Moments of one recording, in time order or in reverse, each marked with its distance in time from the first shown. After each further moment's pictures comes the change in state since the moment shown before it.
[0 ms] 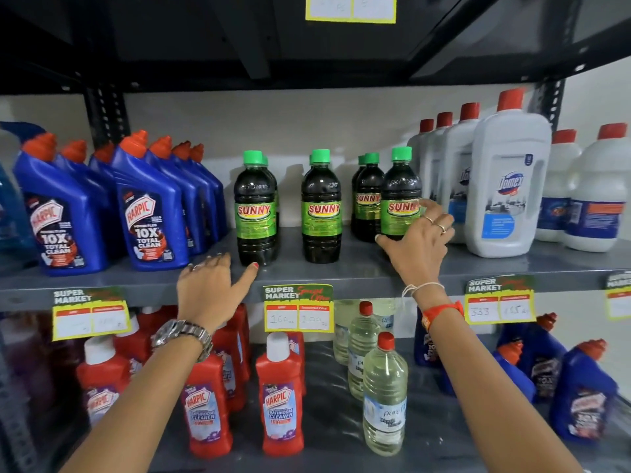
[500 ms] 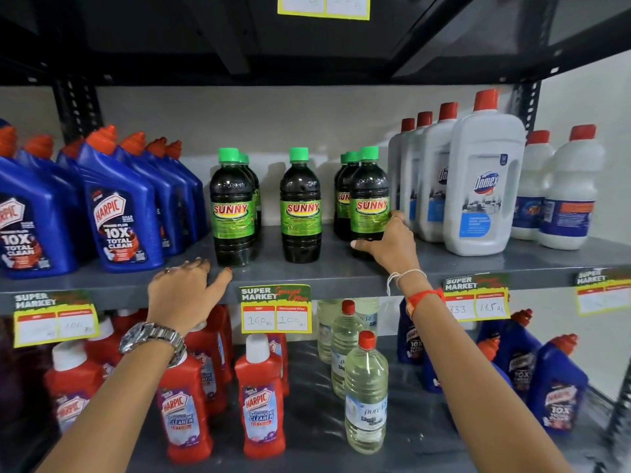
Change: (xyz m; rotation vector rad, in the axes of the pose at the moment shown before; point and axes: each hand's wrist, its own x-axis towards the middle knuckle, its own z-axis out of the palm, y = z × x) left_hand 0.001 -0.001 0.000 0.068 -0.033 0.096; right_hand 0.020 0.013 0.002 0.197 -0.359 -0.023
